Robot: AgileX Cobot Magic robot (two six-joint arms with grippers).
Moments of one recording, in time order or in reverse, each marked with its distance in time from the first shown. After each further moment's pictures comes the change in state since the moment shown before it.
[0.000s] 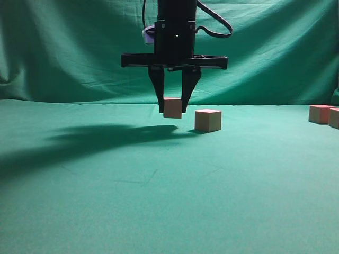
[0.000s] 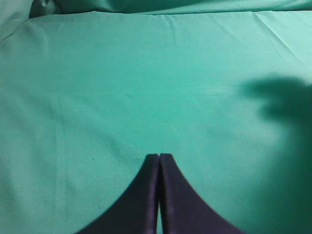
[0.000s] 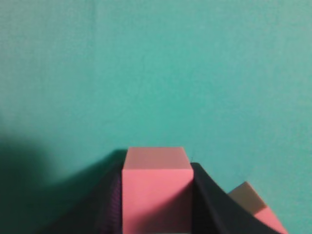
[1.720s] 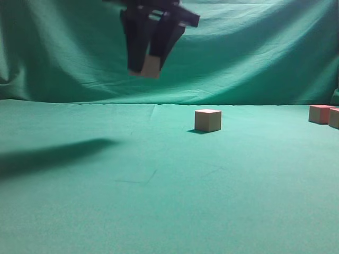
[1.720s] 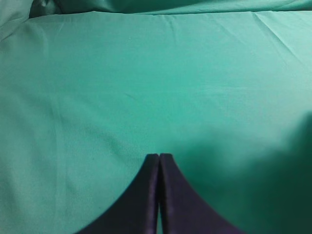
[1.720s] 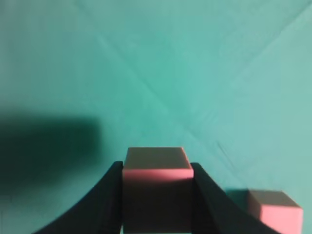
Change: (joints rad) left arm 0.000 0.000 0.000 0.000 0.000 0.000; right arm 0.056 -0.214 0.149 0.178 -0.006 -0.720
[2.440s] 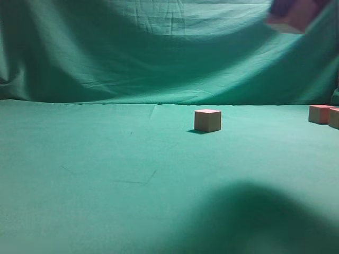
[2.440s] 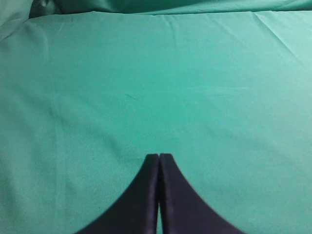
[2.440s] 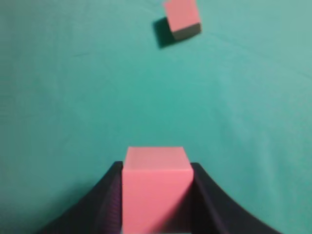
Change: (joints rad) left arm 0.000 0.000 0.000 0.000 0.000 0.000; right arm -0.340 -0.718 0.908 0.260 -0.256 -0.093
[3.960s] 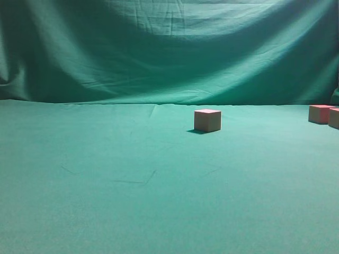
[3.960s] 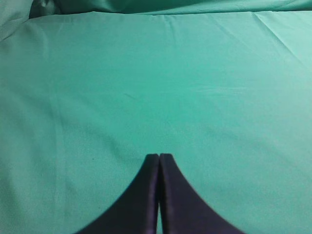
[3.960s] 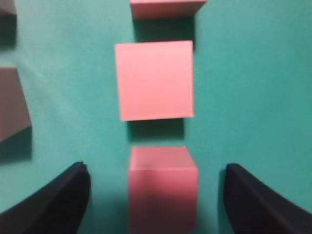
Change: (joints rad) left arm 0.000 0.000 0.000 0.000 0.000 0.000; right arm -0.539 0.171 0.311 -0.353 -0.321 0.124
